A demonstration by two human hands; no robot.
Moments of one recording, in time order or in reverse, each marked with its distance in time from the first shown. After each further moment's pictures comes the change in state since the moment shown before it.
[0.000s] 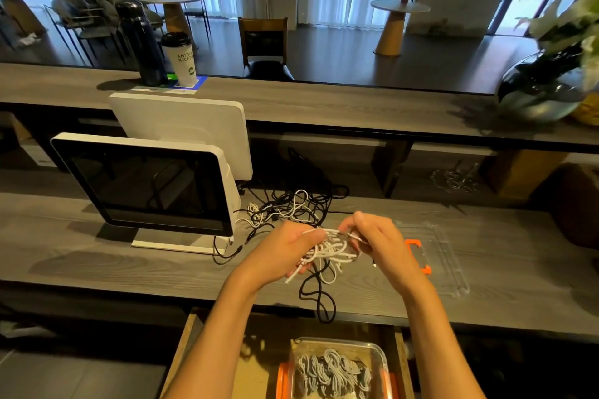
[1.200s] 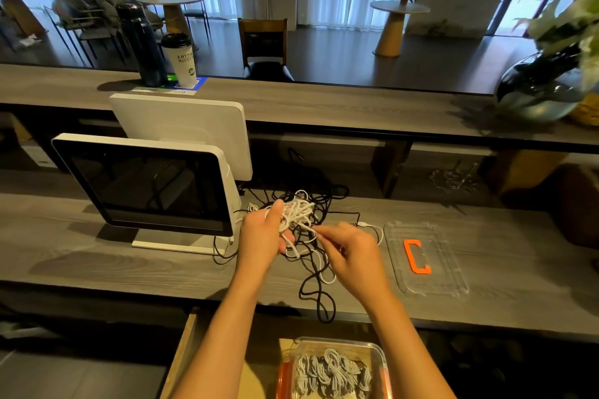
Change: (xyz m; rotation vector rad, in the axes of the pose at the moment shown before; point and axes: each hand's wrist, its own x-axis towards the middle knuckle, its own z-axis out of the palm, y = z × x) left_hand 0.015 -0.015 0.001 -0.295 0.682 -0.275; right_hand 0.002 0.030 0.039 -0.653 0.198 -0.229
